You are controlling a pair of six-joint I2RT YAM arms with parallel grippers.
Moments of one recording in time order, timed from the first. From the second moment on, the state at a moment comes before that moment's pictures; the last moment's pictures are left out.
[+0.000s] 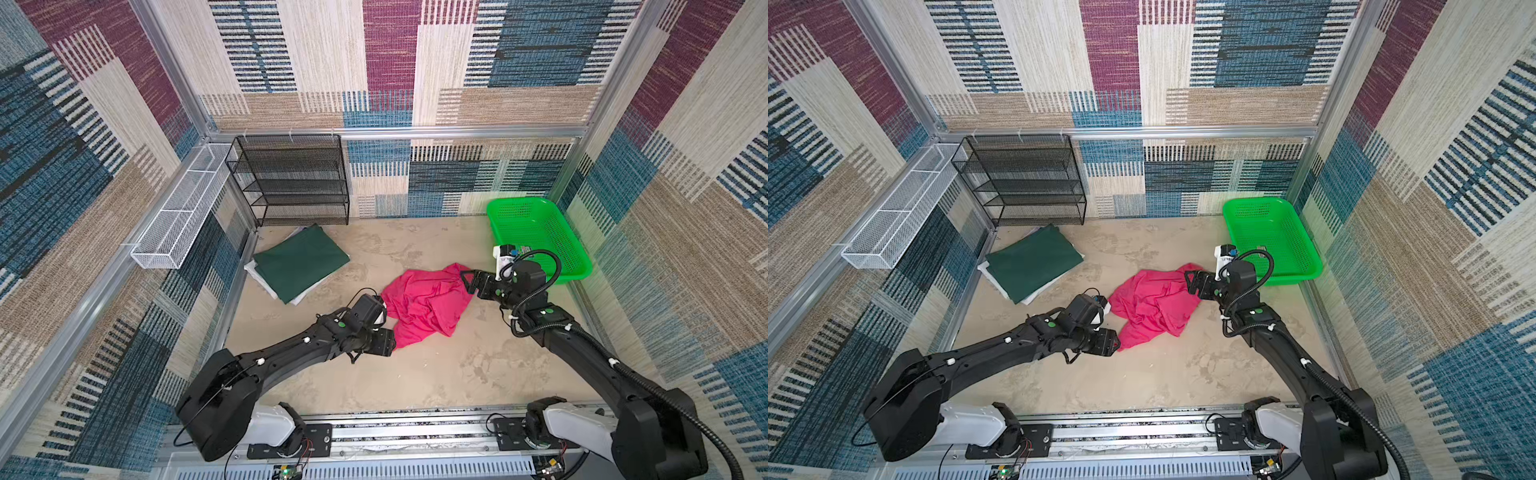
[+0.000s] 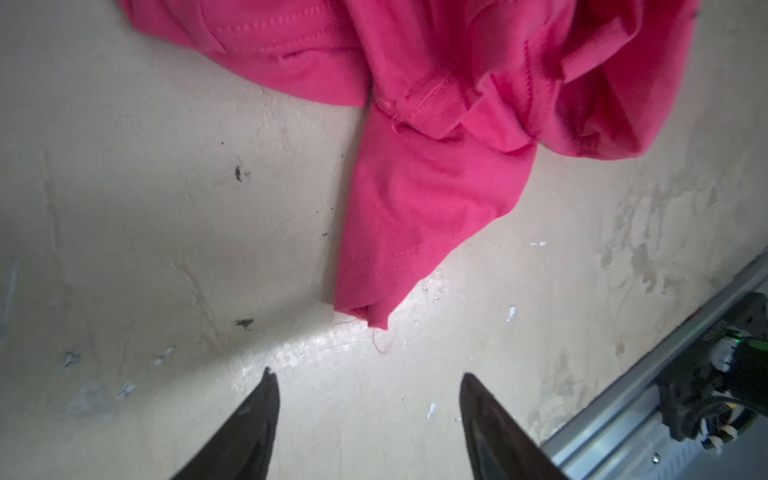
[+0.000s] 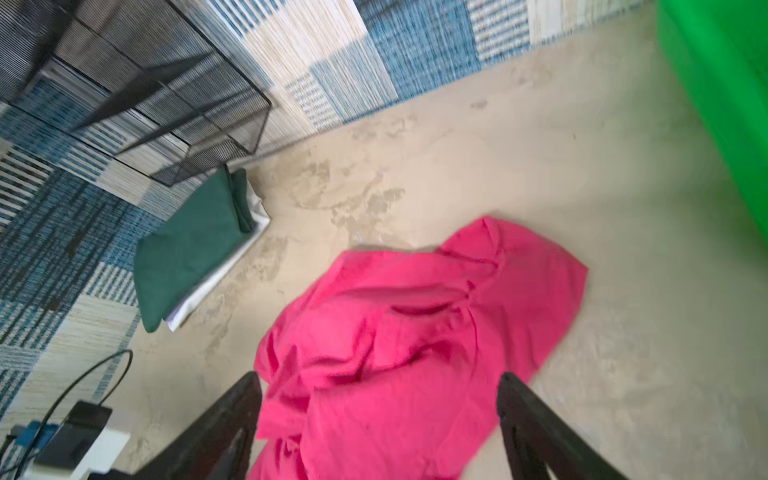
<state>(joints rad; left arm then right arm) -0.74 1.40 0.77 -0.45 0.14 -0.53 0.22 1.12 0.66 -0.04 -0.25 0.45</state>
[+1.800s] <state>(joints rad) -0.76 1.28 0.76 -0.50 -0.02 -0.61 0.55 1.15 0.90 -0.35 0.18 0.38</state>
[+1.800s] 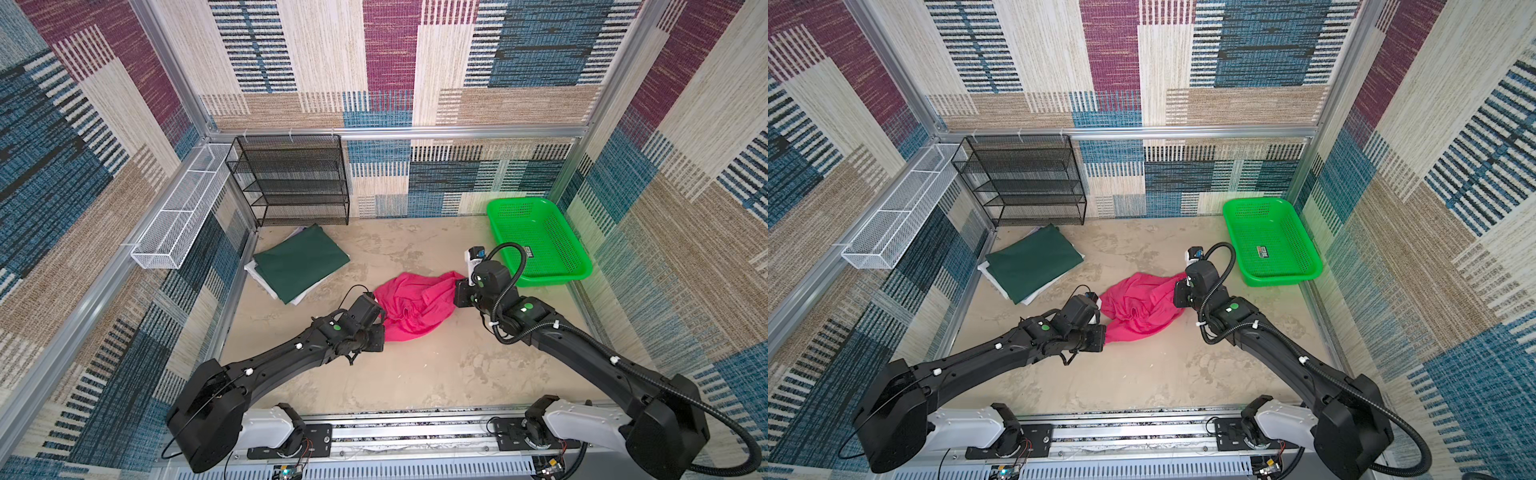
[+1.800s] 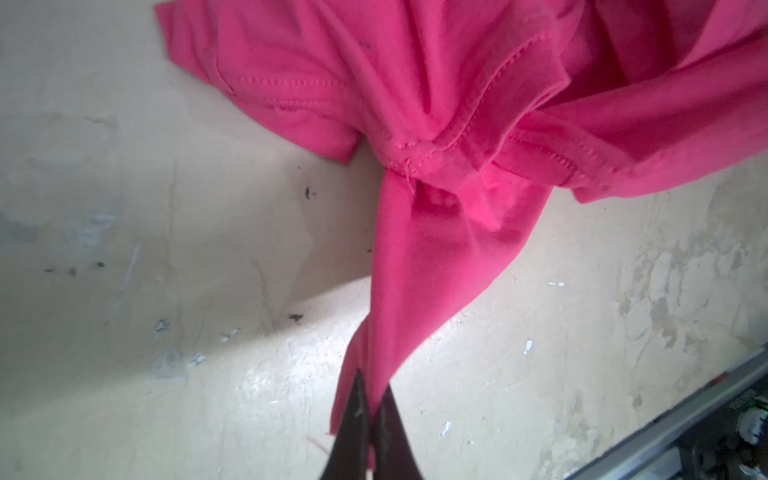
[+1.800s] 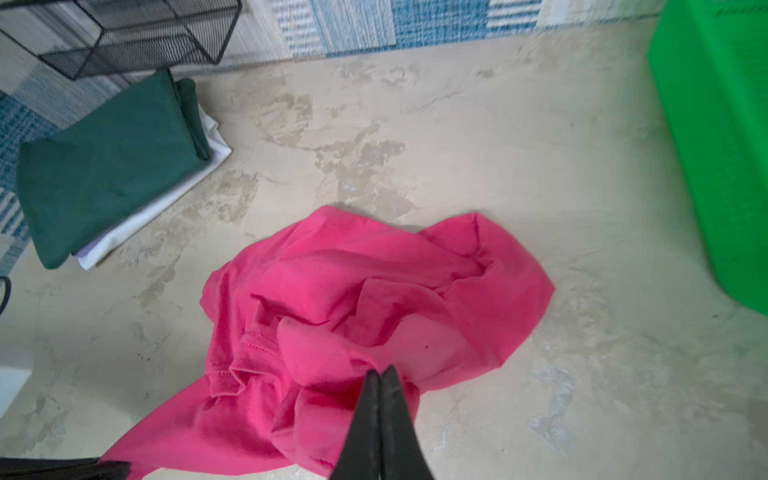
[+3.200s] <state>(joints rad) -0.43 1.38 1.00 -0.36 0.18 -0.49 0.56 1.56 1.87 -0.44 -0.10 0.13</state>
